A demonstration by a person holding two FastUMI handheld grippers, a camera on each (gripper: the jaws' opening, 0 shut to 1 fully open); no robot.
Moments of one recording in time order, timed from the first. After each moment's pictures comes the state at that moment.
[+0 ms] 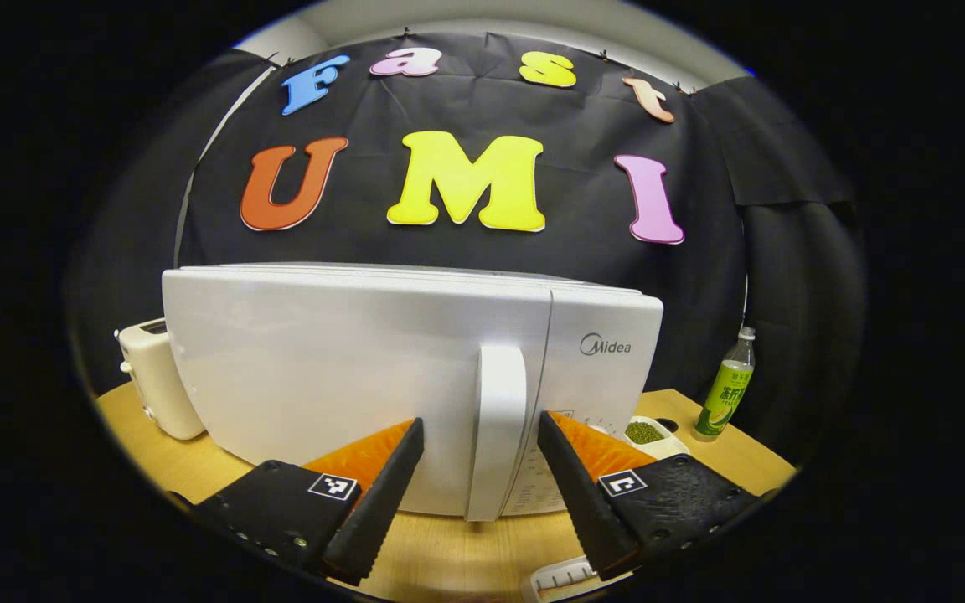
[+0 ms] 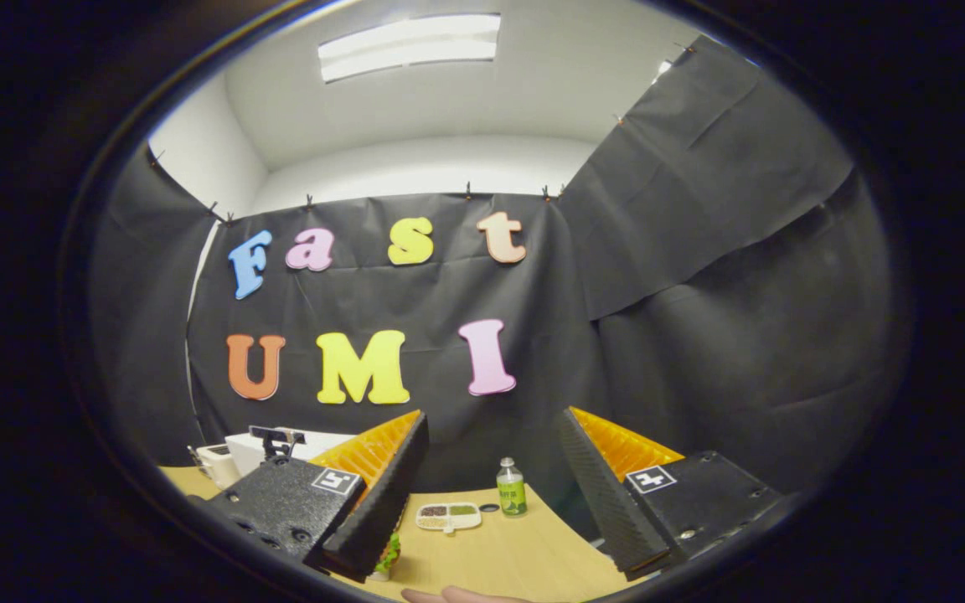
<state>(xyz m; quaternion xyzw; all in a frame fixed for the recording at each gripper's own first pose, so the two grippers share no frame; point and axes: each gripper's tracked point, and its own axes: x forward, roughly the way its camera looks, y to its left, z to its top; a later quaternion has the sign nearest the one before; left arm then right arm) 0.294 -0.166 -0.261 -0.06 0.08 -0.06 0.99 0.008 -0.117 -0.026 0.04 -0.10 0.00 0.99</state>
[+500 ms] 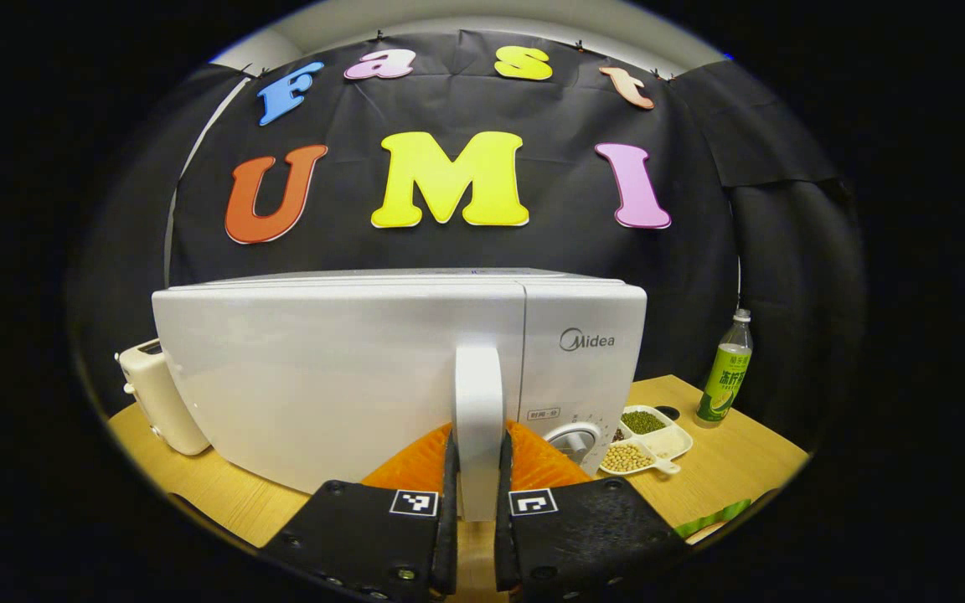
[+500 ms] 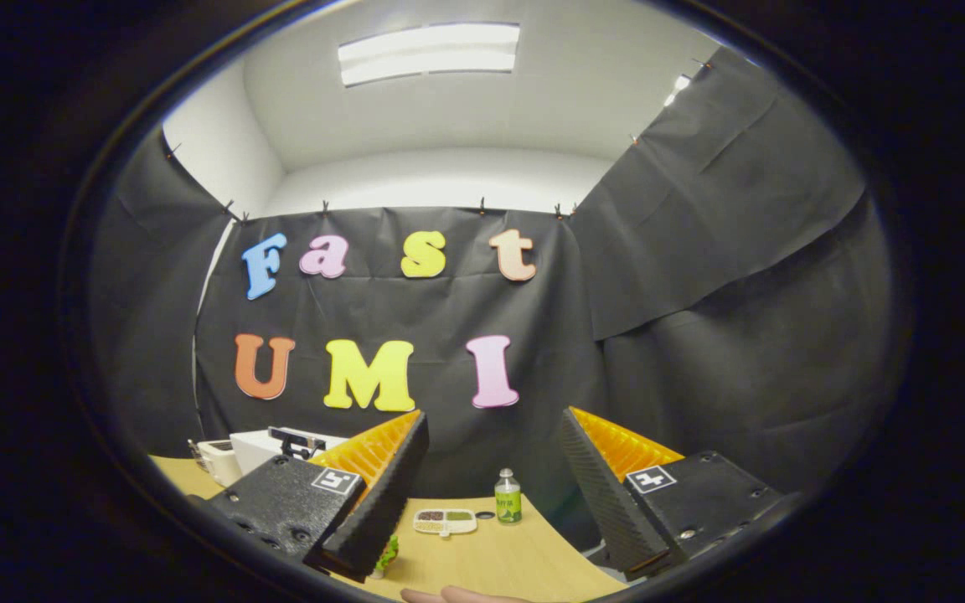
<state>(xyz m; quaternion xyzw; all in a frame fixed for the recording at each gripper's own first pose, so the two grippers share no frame) 0.294 -0.172 -0.262 -0.02 0.09 -0.08 0.99 -0.026 -0.114 -0.005 0.01 -0.12 0.00 0.99</state>
